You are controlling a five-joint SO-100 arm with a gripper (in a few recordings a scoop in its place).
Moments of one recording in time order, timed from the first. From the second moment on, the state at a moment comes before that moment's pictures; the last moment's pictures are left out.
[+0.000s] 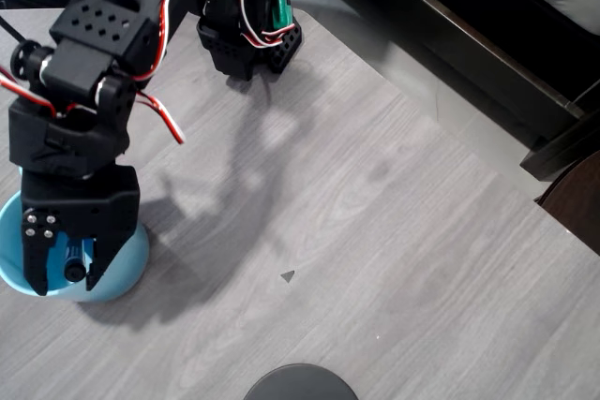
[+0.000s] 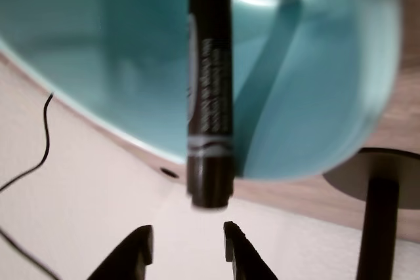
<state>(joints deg) 22.9 99.2 90.1 51.9 50.6</state>
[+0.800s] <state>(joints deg) 0.4 147.6 134.8 60.7 7.9</state>
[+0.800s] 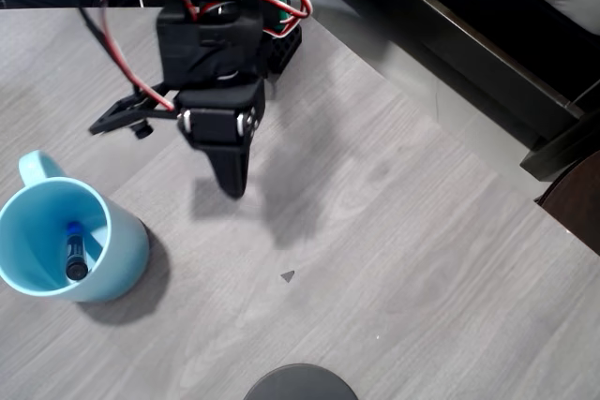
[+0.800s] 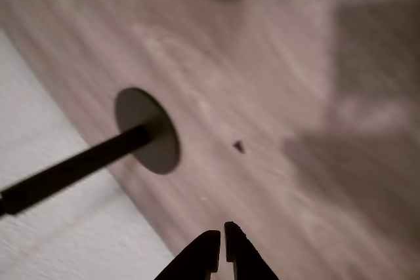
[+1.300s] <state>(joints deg) -1.6 169.7 162.9 58.6 3.6</state>
